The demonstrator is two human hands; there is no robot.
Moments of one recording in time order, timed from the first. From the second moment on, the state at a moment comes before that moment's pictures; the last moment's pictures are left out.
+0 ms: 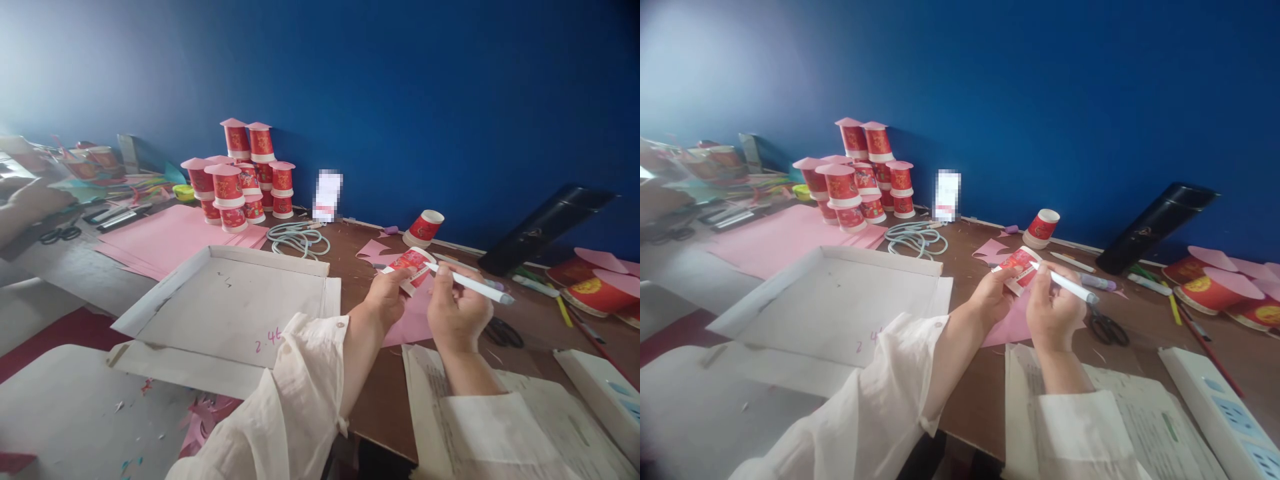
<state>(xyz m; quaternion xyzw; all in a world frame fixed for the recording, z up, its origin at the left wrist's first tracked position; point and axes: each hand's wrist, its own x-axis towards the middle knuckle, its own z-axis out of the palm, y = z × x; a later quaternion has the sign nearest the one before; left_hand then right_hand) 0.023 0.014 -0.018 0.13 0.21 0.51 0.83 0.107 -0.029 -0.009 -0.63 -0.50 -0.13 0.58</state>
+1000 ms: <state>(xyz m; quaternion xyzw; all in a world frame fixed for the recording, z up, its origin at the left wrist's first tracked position) 0.025 0.015 -0.020 0.14 0.21 0.51 0.83 0.109 -0.028 -0.009 -0.62 -0.48 -0.12 0.61</state>
